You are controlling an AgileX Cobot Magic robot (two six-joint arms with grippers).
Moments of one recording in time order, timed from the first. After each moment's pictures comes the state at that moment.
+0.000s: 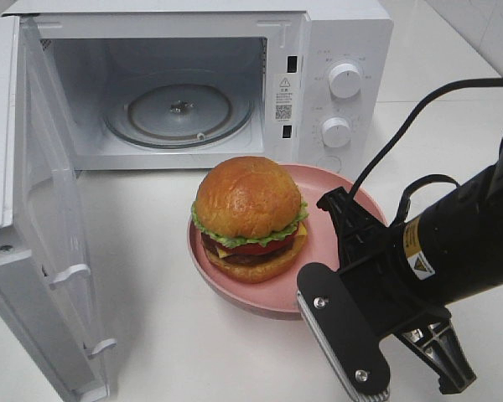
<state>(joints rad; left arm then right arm) 0.00 -0.01 -0.52 -0.06 1.07 0.00 0.80 1.44 -0.62 -0.23 0.38 -1.09</state>
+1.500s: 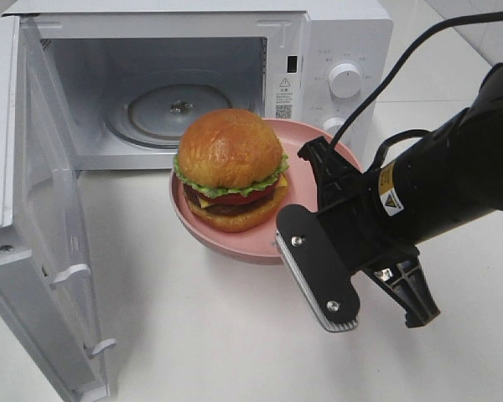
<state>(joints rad) 0.00 -0.01 -0.52 -0.06 1.07 0.00 0.74 1.50 -0.76 -0.24 0.36 -1.17</state>
